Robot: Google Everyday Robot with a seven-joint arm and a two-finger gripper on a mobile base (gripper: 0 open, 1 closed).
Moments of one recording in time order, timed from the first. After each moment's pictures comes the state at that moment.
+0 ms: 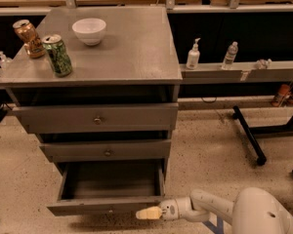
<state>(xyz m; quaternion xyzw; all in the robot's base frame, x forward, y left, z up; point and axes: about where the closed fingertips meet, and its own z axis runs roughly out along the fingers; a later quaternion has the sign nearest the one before) 0.433 0.012 0.304 -0.17 0.68 0.71 0.08</state>
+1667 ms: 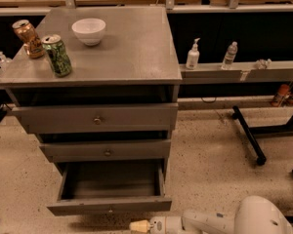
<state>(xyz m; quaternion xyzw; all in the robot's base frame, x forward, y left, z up) 0.416 0.047 0.204 -0.06 0.78 0.61 0.10</state>
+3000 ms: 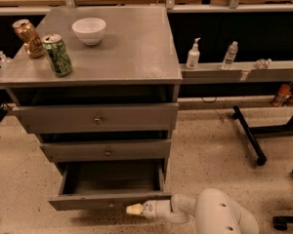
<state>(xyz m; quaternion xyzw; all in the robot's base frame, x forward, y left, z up) 0.515 0.072 0.123 -0.04 0.81 0.58 0.10</state>
